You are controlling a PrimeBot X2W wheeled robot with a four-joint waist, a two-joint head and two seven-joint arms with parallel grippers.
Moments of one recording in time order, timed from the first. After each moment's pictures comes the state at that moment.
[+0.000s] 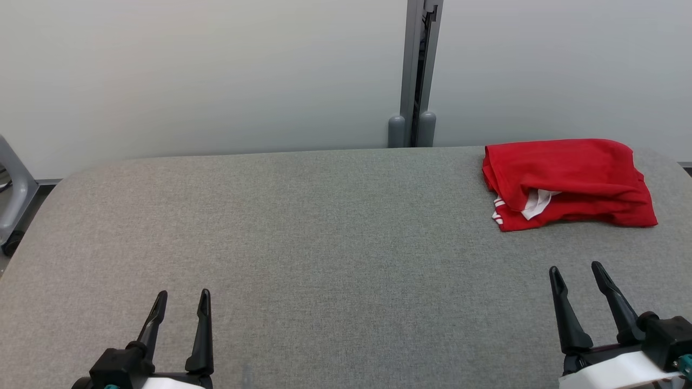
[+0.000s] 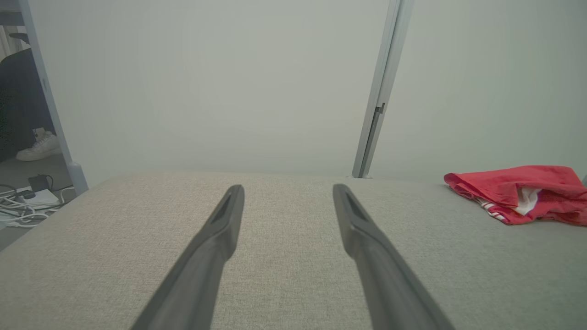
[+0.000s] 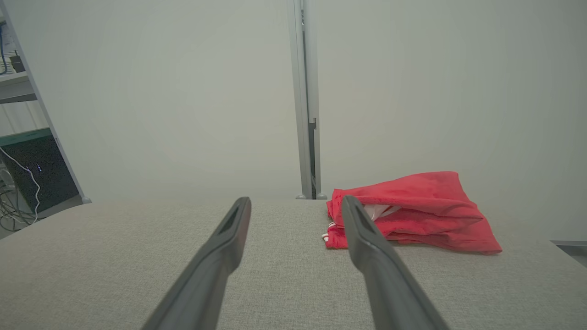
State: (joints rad) left arm 0.07 0.05 -0.02 0.19 -0.21 -0.05 -0.26; right arm 0.03 -0.13 0.06 0.15 0.25 0.13 -0.26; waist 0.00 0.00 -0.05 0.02
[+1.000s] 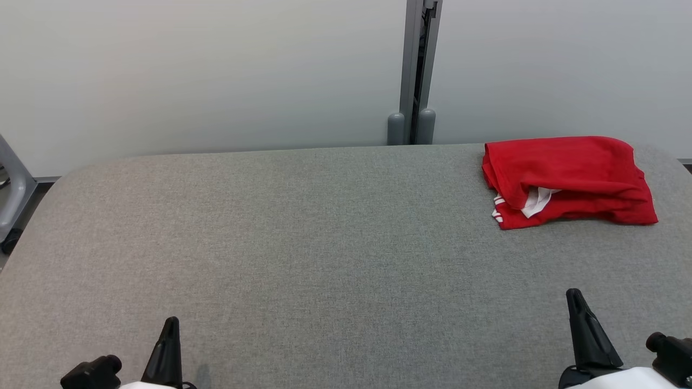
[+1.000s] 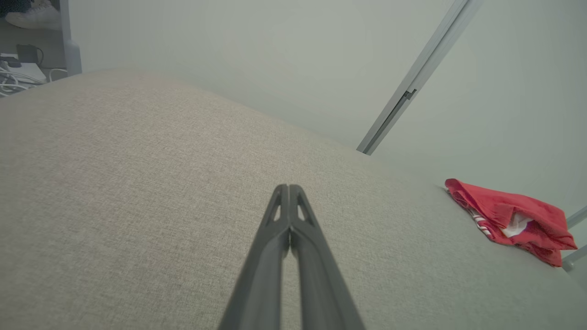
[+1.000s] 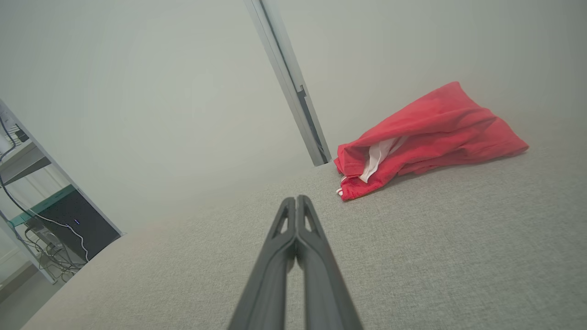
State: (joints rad) left arm 0.09 0.04 0.03 0.26 -0.50 -0.07 -0.13; right arm 0.07 -0.10 0.07 0.18 0.53 0.13 -0.23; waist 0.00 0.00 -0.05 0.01
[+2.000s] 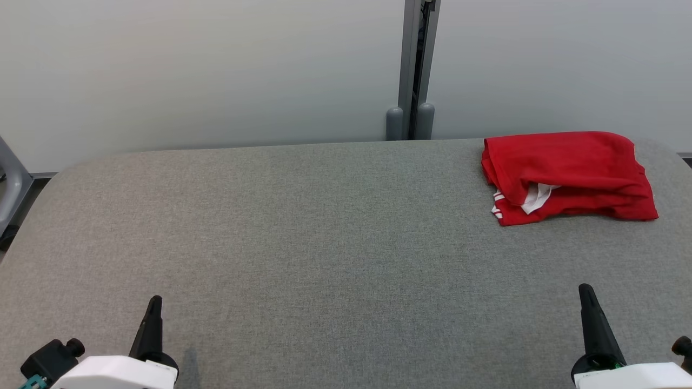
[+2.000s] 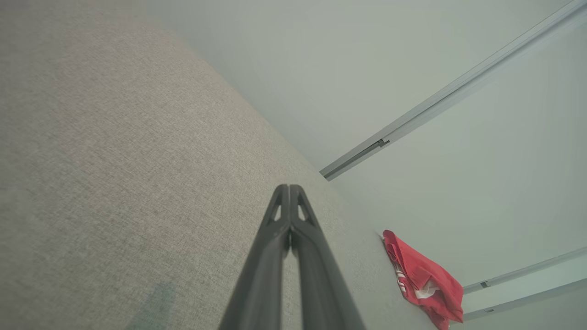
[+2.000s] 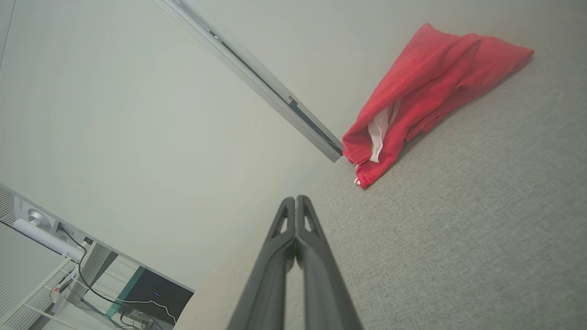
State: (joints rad) left arm 0.01 0.04 0.11 0.27 -0.90 -0.09 0.04; right arm 0.07 -0.08 0.05 0.14 0.93 0.13 -0.19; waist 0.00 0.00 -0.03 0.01
